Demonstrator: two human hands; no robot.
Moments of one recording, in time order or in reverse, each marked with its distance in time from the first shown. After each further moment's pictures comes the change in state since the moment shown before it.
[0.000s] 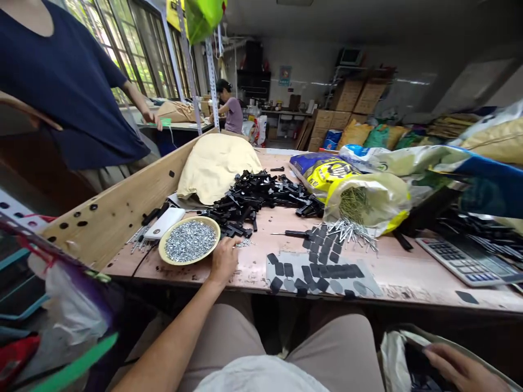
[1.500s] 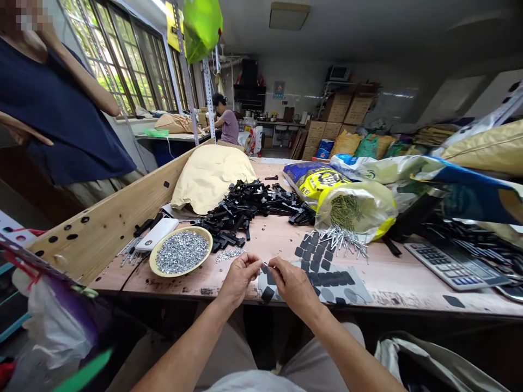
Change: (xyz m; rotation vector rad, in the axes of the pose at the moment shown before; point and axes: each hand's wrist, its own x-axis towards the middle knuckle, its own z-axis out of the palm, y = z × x) left_hand -0.024 0.091 0.019 -1.116 -0.283 -0.498; right_hand -0.016 -0.374 0.133 0.013 -0.085 -0.896
